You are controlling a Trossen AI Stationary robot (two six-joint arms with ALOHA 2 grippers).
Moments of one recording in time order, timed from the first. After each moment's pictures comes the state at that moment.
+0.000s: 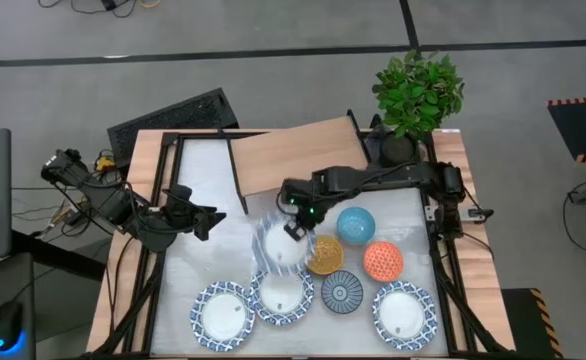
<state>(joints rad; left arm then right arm) -0.56 0.86 0.91 -0.77 -0.82 -1.38 0.00 1.94 1.73 -1.00 -0.25 0.72</state>
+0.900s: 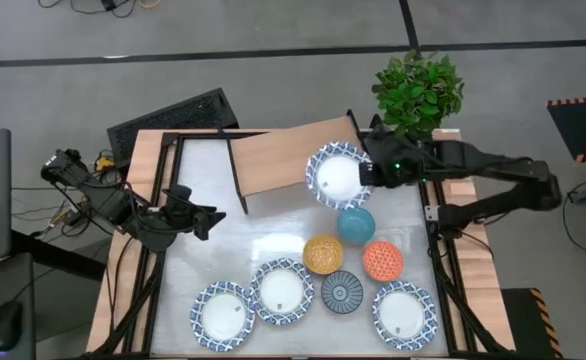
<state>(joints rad) -0.56 0.86 0.91 -0.77 -0.84 -1.38 -0.14 1.09 1.17 -0.95 0.21 1.26</state>
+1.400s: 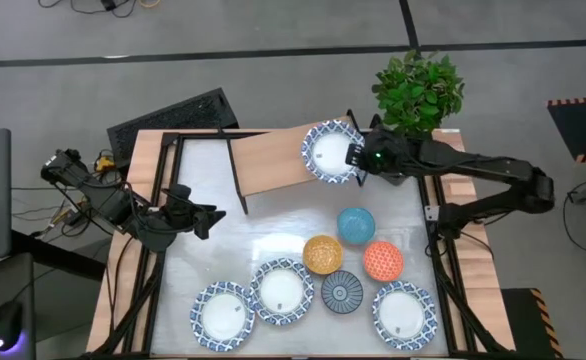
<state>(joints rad) -0.56 0.86 0.91 -0.77 -0.85 -1.37 -0.33 1.21 1.08 -0.75 0.31 1.30</state>
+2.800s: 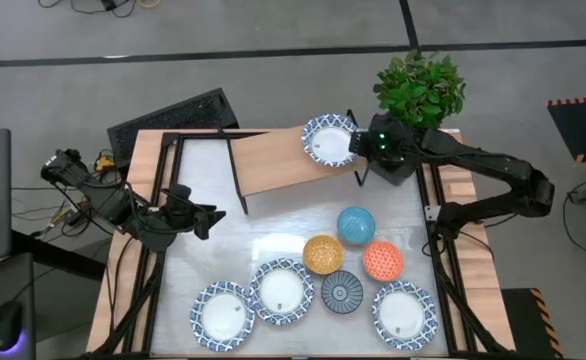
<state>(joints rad) -0.56 0.86 0.91 -0.77 -0.85 -1.37 -0.45 1.18 1.08 -0.68 0.22 1.09</state>
